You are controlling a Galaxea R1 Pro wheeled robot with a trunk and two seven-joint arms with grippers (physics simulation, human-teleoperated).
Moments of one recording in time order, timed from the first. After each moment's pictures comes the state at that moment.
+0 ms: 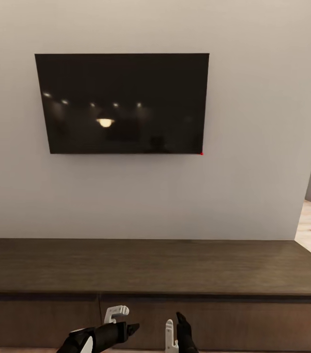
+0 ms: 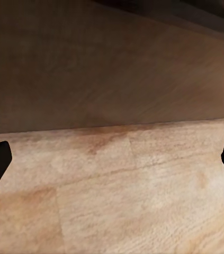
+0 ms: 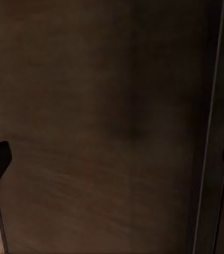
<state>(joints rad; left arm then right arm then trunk) -0.33 -0.04 -0.02 -0.61 0.19 0.36 -0.44 -0.41 0.17 0.59 -0.19 1.05 0.13 -0.34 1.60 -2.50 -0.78</state>
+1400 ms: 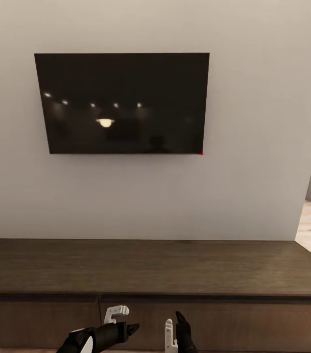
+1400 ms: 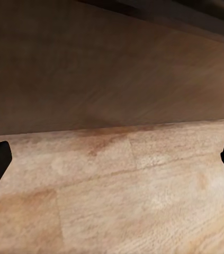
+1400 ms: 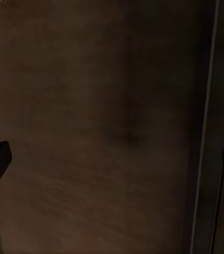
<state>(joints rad) -0.33 -0.04 -0.02 -0.61 0.19 0.36 -0.44 -0.41 0.17 0.59 -0.20 1.05 0.12 -0.34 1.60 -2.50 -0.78</state>
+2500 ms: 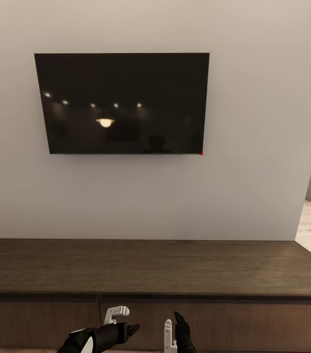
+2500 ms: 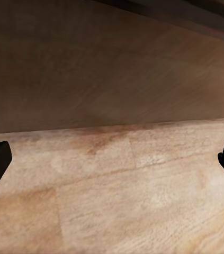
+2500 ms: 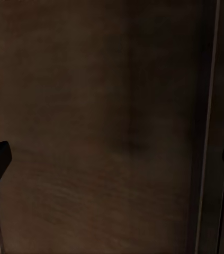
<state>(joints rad) -0.33 -0.04 -0.02 -0.60 0.19 0.36 -0.44 -0.41 0.17 0.59 -0.19 1.04 0.09 -0.34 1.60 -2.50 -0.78</state>
